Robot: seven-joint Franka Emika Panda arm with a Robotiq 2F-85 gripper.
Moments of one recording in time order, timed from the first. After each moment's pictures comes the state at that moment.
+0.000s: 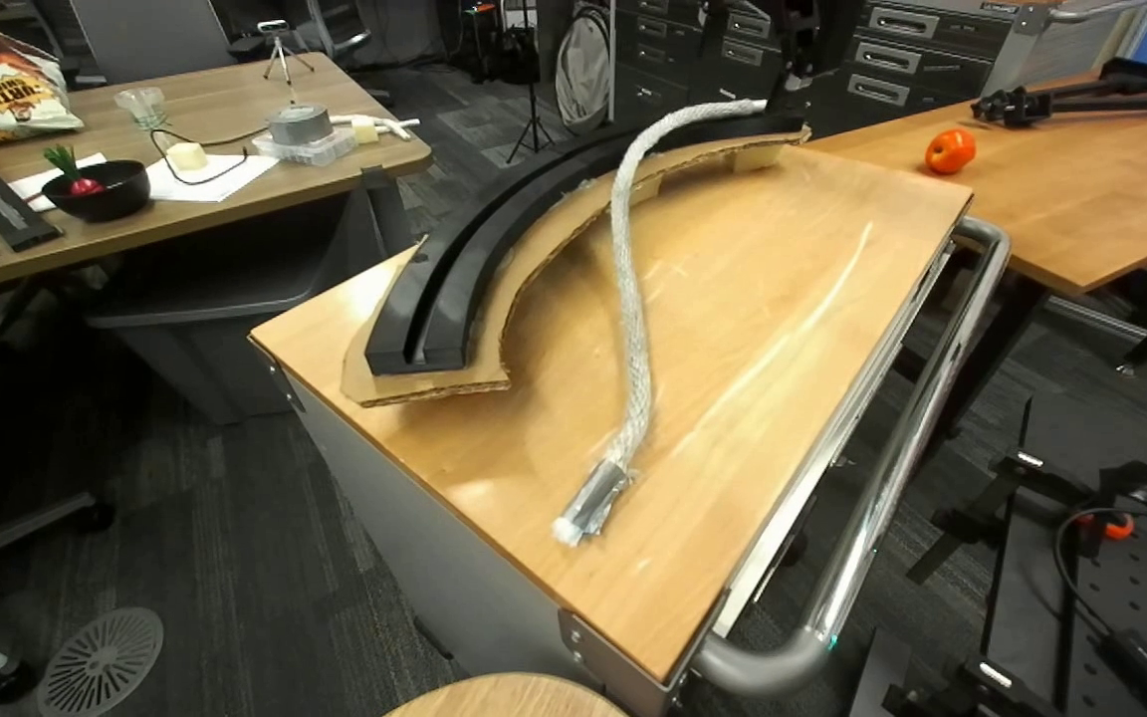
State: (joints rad) arm -0.04 -0.09 -0.09 -2.26 -0.20 2.42 -1.26
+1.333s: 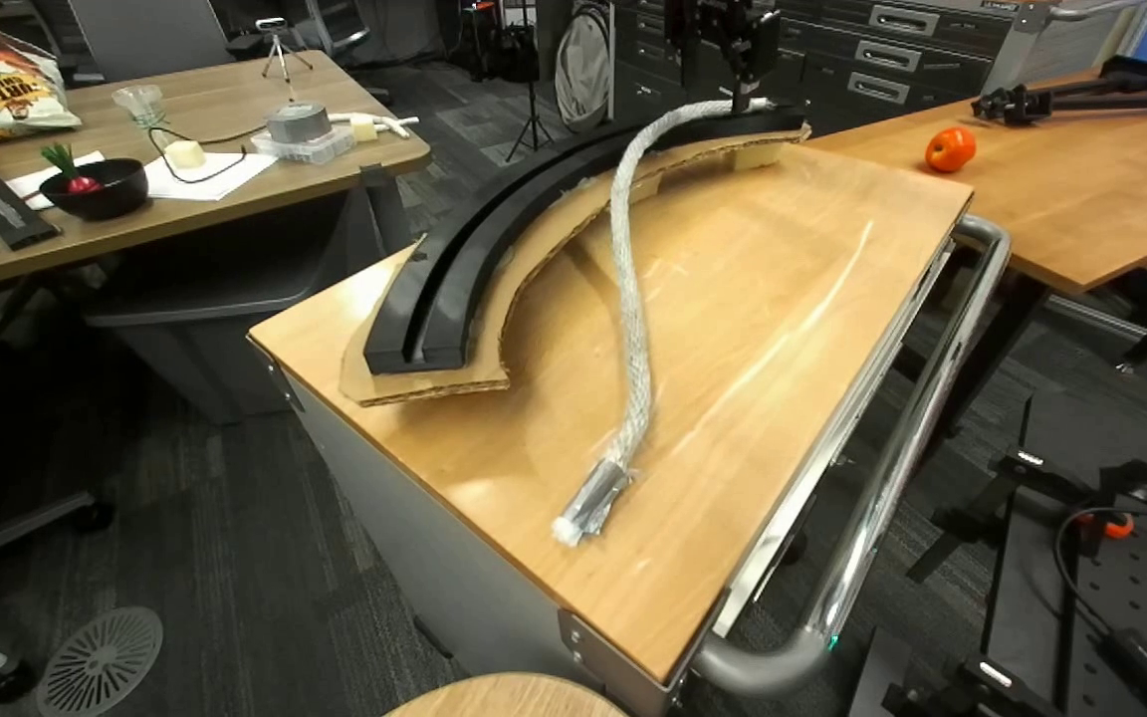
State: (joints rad) arm -0.17 0.42 -0.12 -1.68 -0.24 2.17 -1.42
